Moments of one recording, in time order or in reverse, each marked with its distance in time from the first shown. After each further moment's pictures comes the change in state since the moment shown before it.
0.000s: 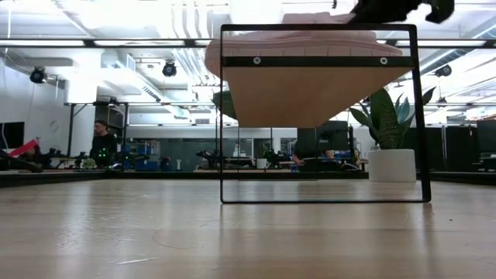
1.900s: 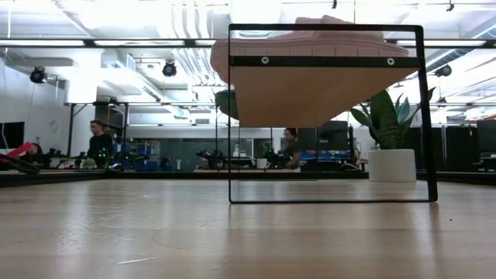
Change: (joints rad) left arm 0.304 0.007 -0.027 0.058 0.579 0.010; right arm -0.001 0.008 0.184 -0.122 -0.050 0.060
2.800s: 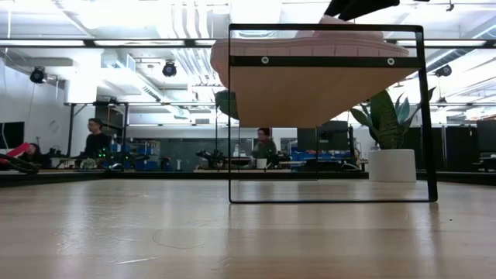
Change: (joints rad) left arm 0.081 0.001 -0.050 0.146 0.148 0.109; right arm -0.003 0.204 0.087 -0.102 0.001 -0.040
